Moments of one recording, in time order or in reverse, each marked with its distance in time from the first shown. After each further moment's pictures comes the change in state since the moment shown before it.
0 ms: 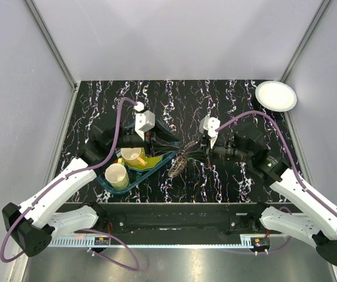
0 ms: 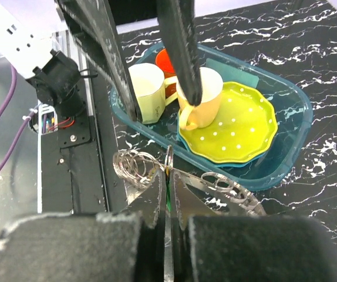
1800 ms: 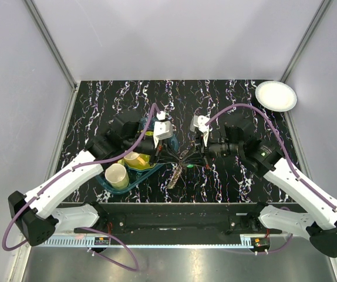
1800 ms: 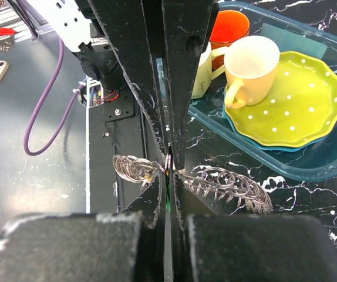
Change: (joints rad) left arm -0.077 0.105 0.139 -0.481 0.011 0.218; right arm -0.007 0.124 0.133 -0.205 -0.173 0.000
